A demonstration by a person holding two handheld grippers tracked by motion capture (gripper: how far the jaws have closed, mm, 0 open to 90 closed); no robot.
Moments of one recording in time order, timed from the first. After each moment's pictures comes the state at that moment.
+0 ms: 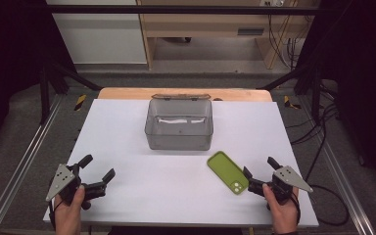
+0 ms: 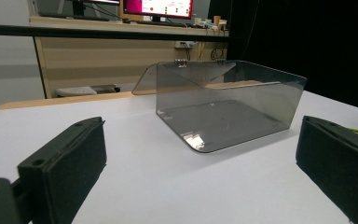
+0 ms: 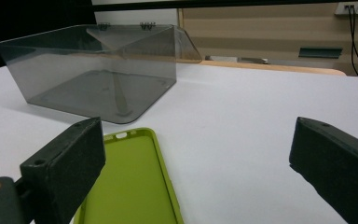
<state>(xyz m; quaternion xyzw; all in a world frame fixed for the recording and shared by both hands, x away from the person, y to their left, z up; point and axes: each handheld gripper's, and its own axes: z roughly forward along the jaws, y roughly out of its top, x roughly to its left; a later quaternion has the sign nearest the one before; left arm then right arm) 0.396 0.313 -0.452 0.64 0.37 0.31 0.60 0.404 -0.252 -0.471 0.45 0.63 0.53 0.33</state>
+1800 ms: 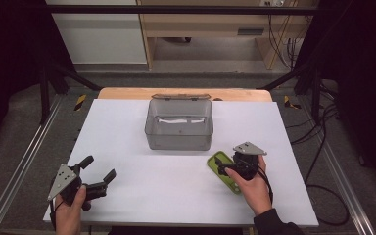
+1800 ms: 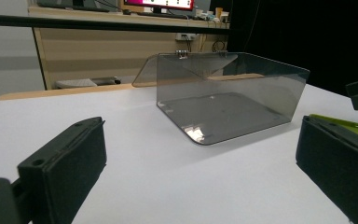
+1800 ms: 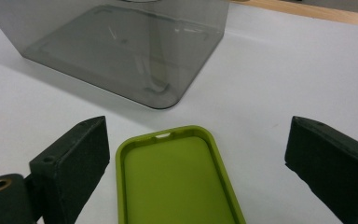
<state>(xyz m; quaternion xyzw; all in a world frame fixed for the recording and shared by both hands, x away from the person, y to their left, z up) 0.397 0.312 -0.454 0.64 0.38 0.30 0.59 0.469 -0.173 -0.454 0.47 0.73 0.42 0.25</state>
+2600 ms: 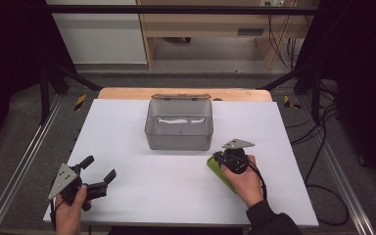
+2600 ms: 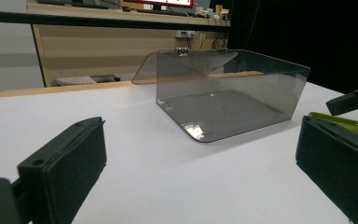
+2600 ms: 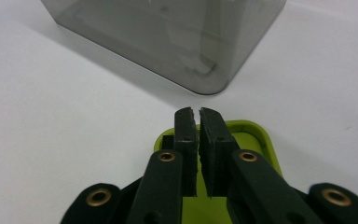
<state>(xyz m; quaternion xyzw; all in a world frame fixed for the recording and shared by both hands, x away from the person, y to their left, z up) 0.398 0.312 -0.455 0.65 0.38 0.30 0.59 0.486 -0.153 -0.458 0.44 0.79 0.39 0.18</state>
